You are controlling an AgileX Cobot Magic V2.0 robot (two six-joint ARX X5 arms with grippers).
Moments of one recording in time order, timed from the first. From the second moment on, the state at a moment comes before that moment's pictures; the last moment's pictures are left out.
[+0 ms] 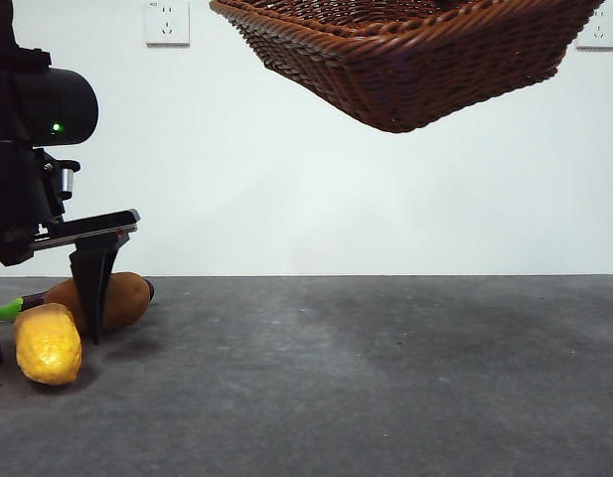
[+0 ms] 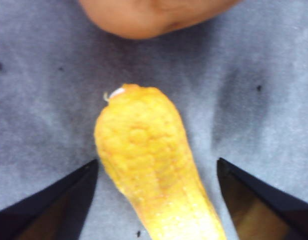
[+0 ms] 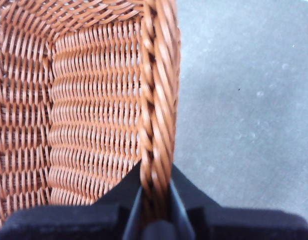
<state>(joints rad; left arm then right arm) -0.27 1.63 0.97 -0.63 0.09 -0.49 0.37 1.48 1.73 -1.02 -0.26 -0.10</state>
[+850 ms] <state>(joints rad) -0.30 1.21 0.96 -0.62 0.11 -0.27 0.37 1.49 1.70 -1.05 -0.26 -0.10</state>
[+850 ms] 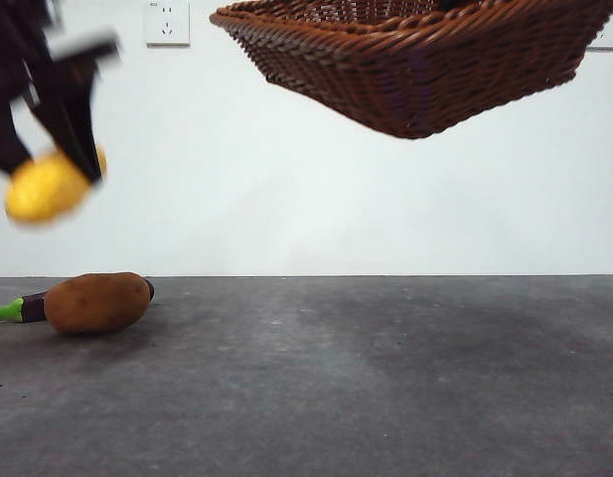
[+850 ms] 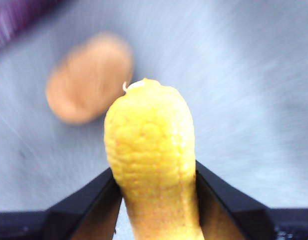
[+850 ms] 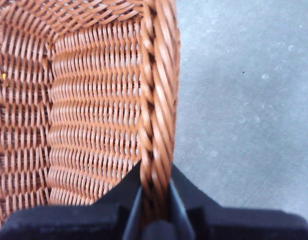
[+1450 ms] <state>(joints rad) -0.46 0.70 0.96 -0.81 0.22 -0.20 0.39 1.50 1.22 -0.66 -0.34 0.13</state>
